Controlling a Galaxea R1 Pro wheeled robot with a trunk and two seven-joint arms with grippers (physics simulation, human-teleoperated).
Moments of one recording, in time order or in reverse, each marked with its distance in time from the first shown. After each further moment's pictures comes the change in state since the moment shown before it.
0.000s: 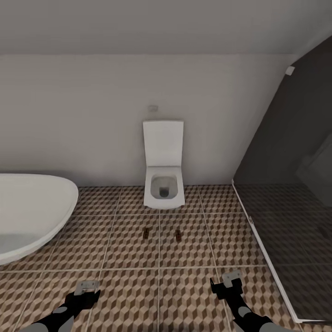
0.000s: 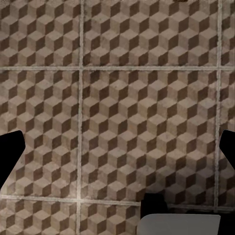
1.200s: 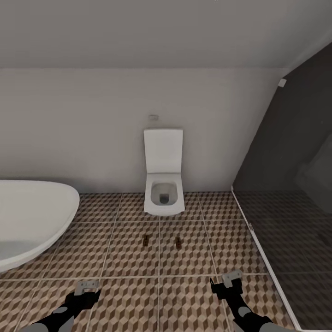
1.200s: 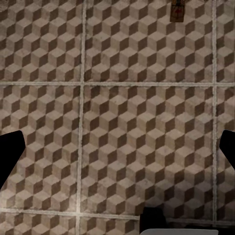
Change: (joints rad) left arm 0.000 -0.001 0.000 0.000 0.000 0.000 0.001; right arm 0.000 0.000 0.000 0.000 0.000 0.000 0.000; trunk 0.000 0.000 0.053
